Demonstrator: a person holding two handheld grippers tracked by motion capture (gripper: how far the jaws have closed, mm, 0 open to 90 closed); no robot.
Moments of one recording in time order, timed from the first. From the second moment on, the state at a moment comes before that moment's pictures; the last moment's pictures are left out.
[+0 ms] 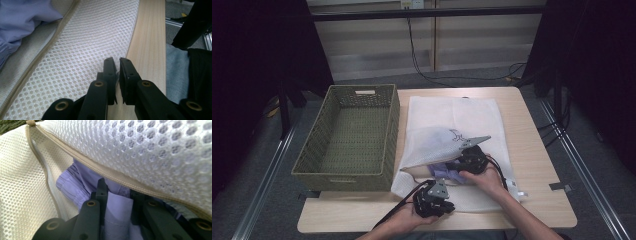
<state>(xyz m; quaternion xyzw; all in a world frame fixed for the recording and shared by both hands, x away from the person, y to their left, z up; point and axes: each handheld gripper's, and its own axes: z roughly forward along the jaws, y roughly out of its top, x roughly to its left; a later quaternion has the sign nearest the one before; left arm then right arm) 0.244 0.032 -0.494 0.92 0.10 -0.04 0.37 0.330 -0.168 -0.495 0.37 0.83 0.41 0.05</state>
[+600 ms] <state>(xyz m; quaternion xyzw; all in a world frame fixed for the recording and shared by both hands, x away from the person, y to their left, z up) 0.247 0.024 -0.496 0.92 0.09 -0.04 0.38 0.346 -0.168 -0.496 0.38 0.83 0.41 0.07</state>
